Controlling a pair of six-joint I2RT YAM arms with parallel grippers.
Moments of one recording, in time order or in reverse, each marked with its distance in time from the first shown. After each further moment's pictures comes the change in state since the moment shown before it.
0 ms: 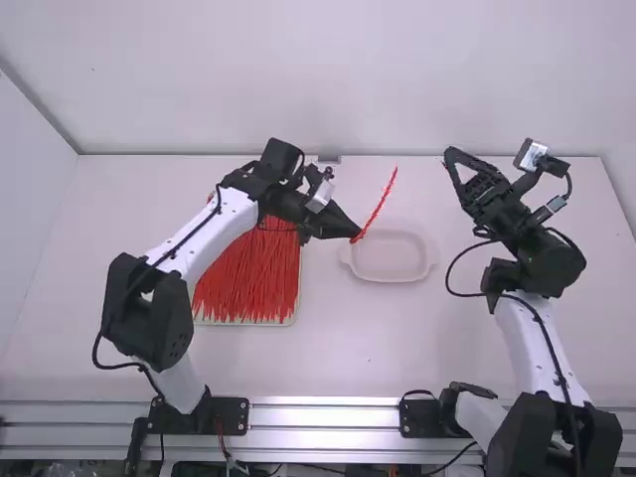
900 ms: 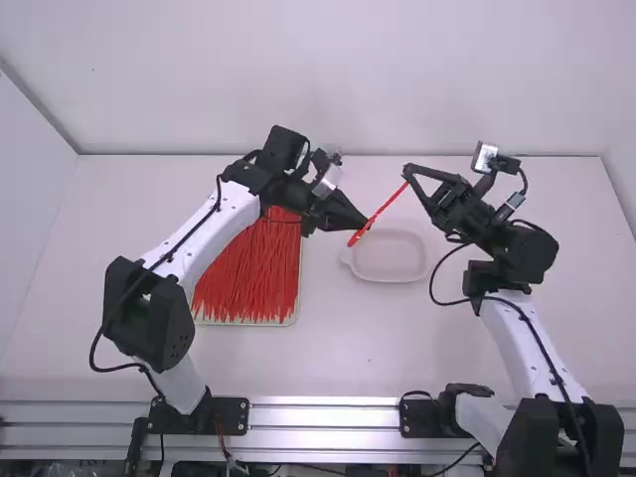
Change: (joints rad) left arm -0.029 0.002 0.098 -0.045 0.011 -0.127; right arm 0.134 0.001 -0.012 -0.113 -0.051 -0.138
